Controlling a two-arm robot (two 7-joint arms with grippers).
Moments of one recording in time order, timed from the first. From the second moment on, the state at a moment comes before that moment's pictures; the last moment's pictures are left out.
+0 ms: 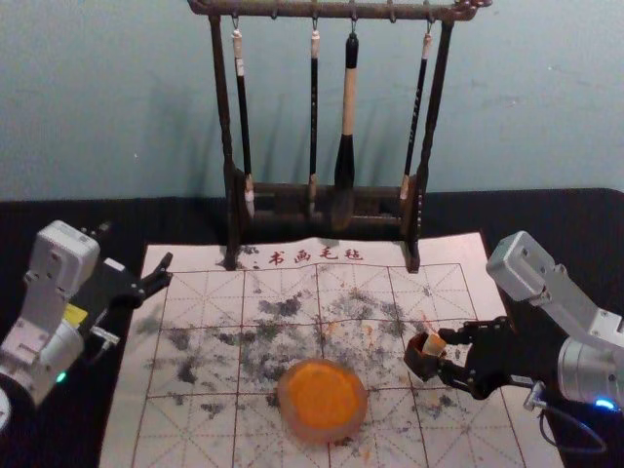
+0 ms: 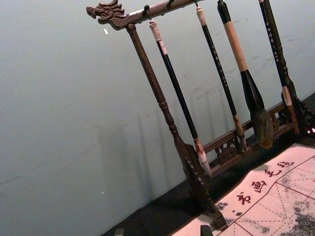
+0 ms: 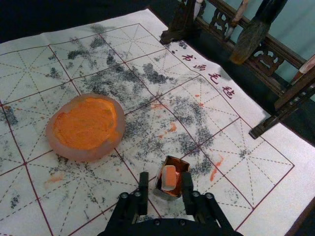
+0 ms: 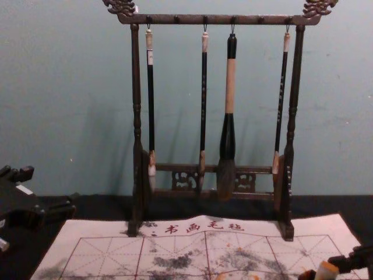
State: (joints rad) left arm -0.20 0.60 0.45 -1.41 -0.25 -0.12 0.03; right arm 0.22 0.72 -0.48 -1.67 0.29 0.41 0.55
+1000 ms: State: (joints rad) left arm -0.20 0.60 0.45 -1.41 -0.25 -0.12 0.03; right arm 0.21 0.72 -0.47 -1.69 0.29 0.36 0.54
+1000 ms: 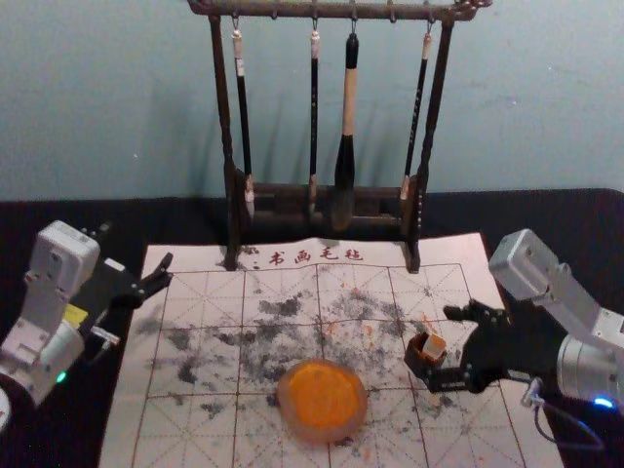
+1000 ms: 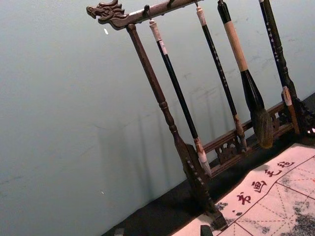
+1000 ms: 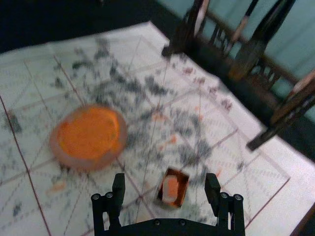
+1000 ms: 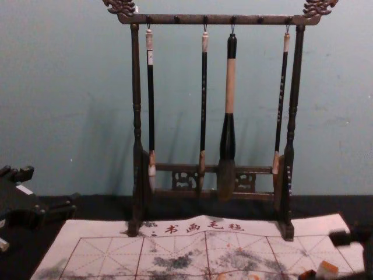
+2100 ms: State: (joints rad) left arm -0.20 0.60 0.45 -1.41 -0.25 -0.12 0.03; right arm -0.10 0.41 -0.25 -1.70 0.06 0.21 -0.13
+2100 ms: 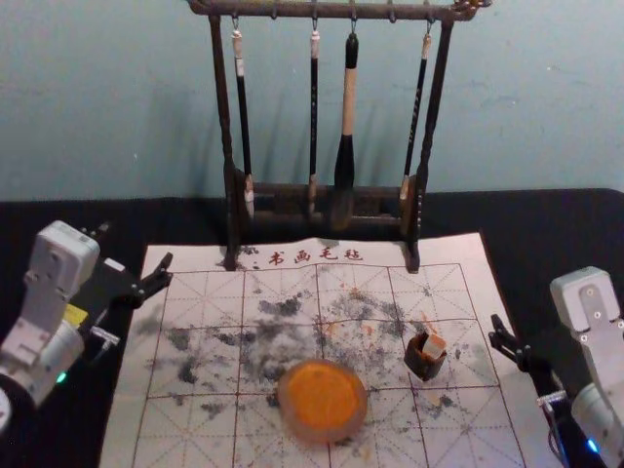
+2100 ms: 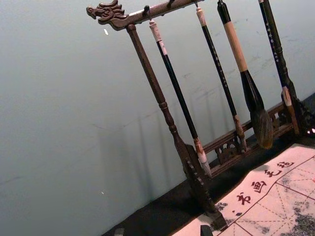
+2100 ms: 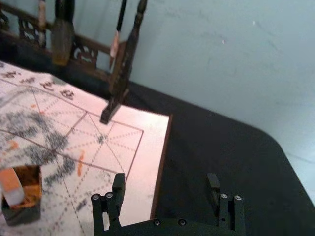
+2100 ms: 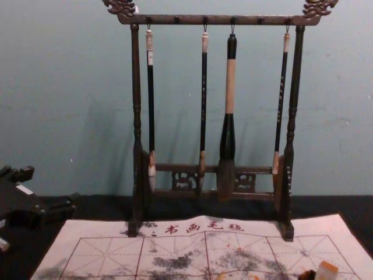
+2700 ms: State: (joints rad) left arm -0.20 0.60 0.45 -1.41 -0.25 -0.12 0.03; right arm -0.10 0.41 -0.25 -1.70 0.06 0.21 -0.12
